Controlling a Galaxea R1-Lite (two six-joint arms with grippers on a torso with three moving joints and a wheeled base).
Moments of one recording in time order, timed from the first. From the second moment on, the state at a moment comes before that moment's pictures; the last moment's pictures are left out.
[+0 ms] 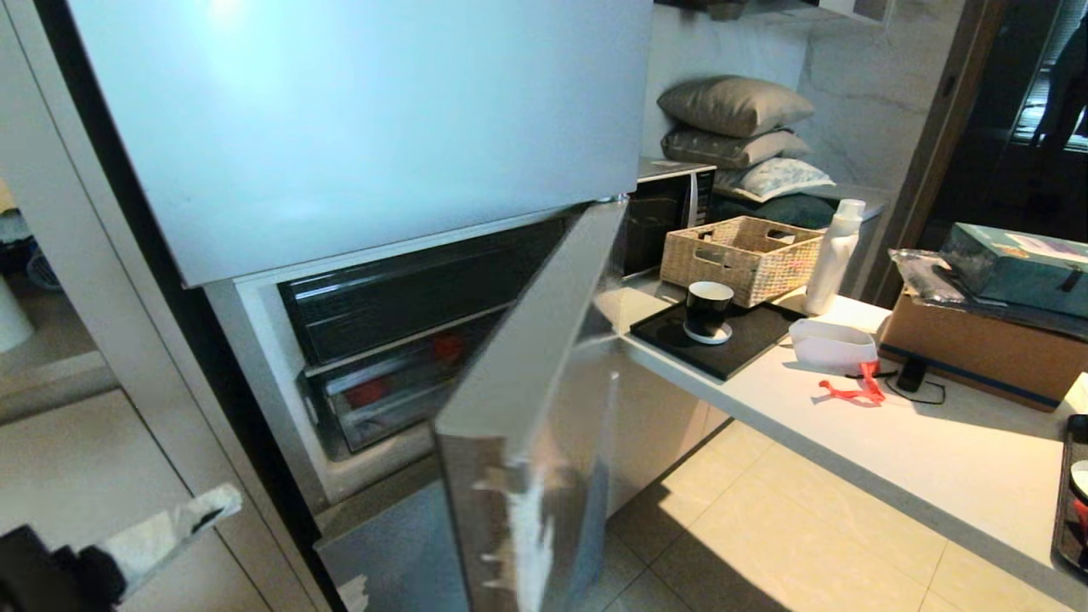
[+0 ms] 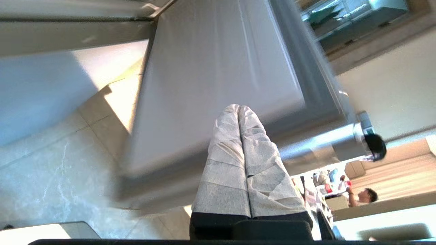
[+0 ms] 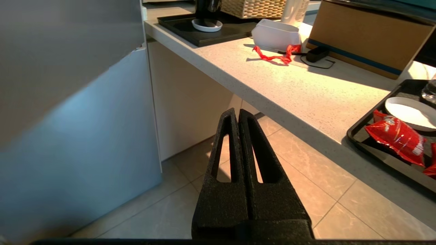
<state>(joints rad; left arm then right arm) -0.14 0.81 -0.21 -0.50 -0.27 -0.87 0.00 0.00 0.00 0.01 -0.01 -0.07</state>
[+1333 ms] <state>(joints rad) 0.00 0.14 -0.06 0.06 -0.11 0.17 0.00 0.00 0.00 0.01 -0.01 -0.06</state>
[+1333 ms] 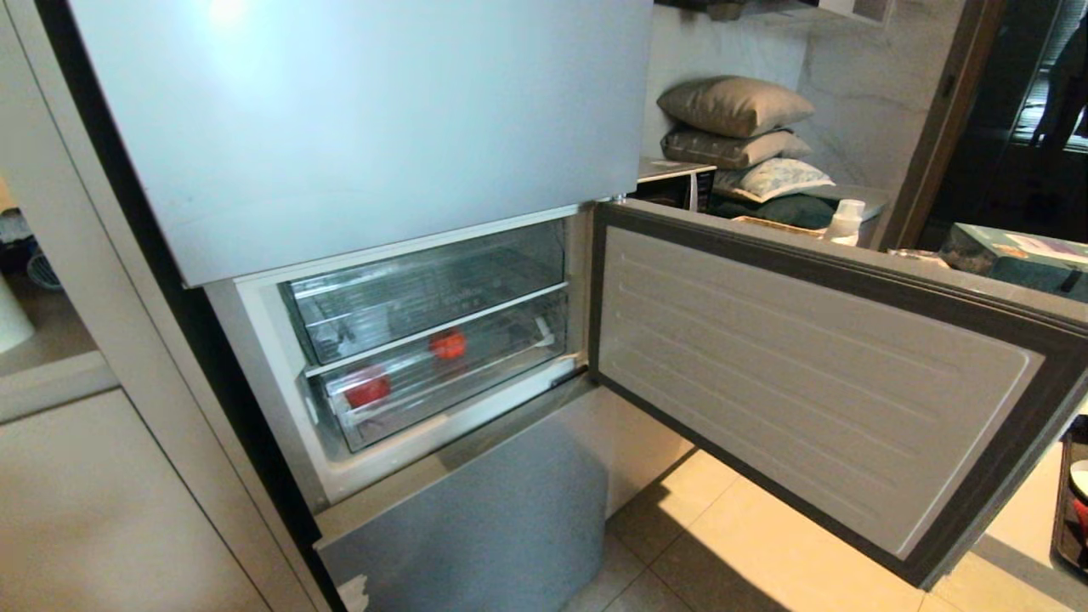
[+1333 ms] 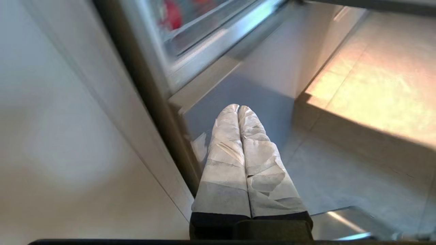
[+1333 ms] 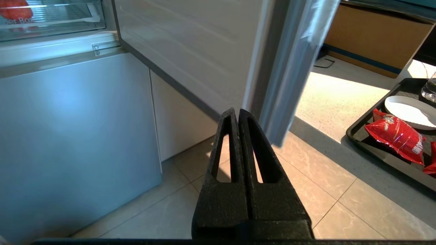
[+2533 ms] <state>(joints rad) 0.00 0.00 0.00 -0.01 0.00 0.00 0.00 0.00 0.00 0.01 -0.02 -0.01</state>
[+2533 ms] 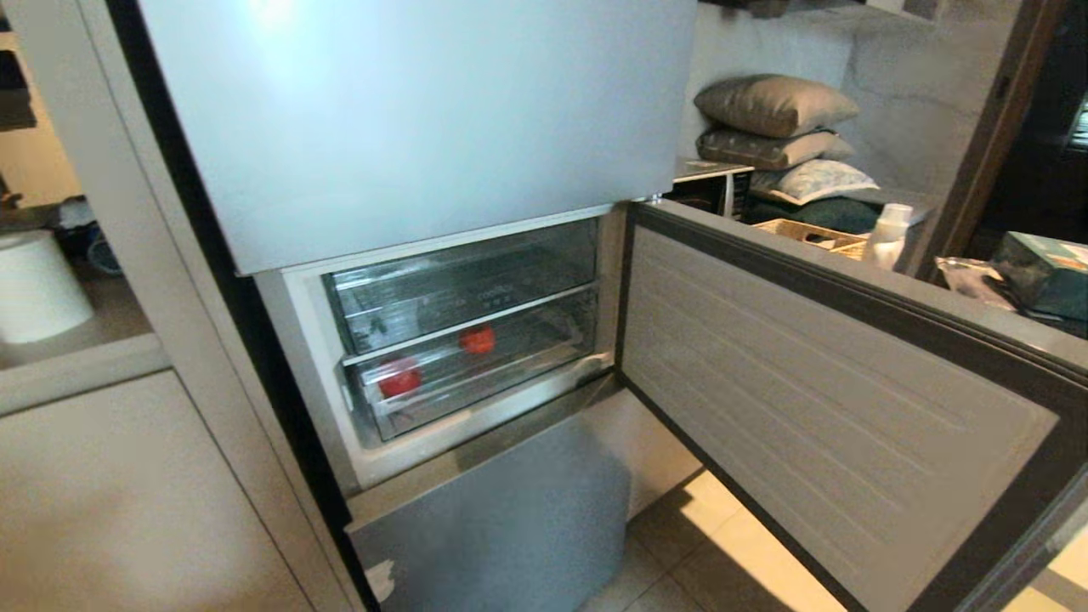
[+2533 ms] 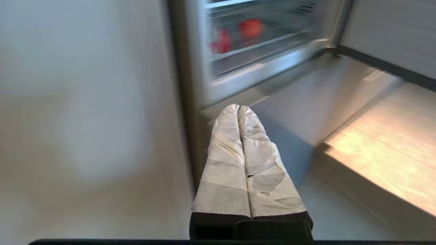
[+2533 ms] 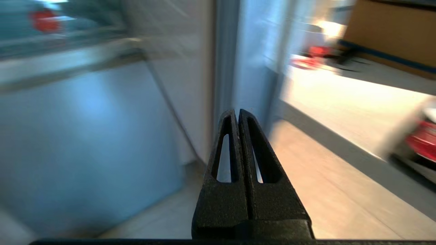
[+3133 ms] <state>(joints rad) 0.00 0.00 0.00 -0.01 0.00 0.01 0.00 0.00 0.00 0.00 -0.02 0.00</state>
